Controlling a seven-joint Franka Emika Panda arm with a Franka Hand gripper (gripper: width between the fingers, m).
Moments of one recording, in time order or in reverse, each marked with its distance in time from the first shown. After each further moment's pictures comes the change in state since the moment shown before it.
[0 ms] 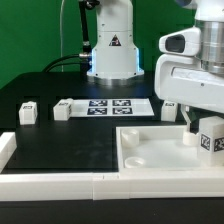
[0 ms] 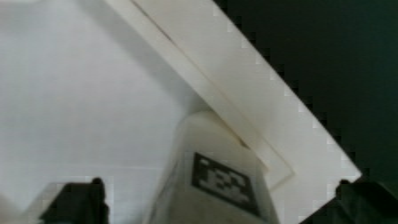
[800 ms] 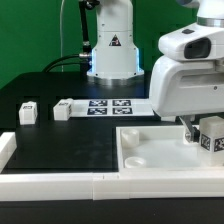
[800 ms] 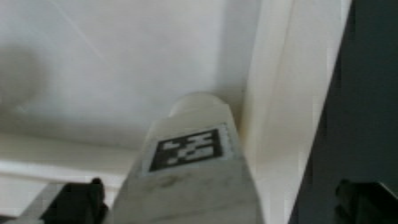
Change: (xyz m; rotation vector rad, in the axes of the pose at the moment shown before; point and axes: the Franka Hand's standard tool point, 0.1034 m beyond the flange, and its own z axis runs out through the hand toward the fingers) arm 0.004 0.002 -0.002 -0.033 0.016 -0.876
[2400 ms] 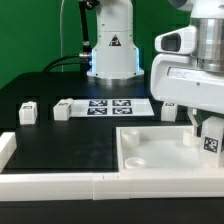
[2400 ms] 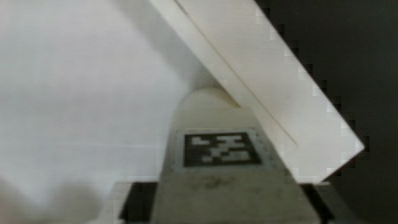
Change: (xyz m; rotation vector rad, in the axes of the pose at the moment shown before) arm 0.002 0.005 0.001 0.029 0.031 1.142
